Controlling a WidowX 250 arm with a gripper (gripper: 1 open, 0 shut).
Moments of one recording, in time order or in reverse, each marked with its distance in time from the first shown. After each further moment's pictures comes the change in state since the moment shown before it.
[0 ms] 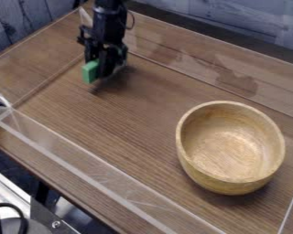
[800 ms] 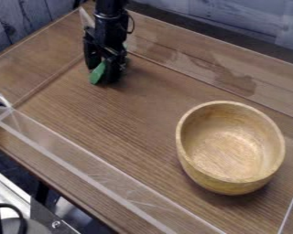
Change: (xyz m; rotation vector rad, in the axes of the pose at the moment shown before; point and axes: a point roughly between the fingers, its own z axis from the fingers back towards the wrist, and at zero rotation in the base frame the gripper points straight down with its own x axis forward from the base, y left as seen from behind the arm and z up) arm 0.017 0.015 -0.033 0.023 -0.061 -0.112
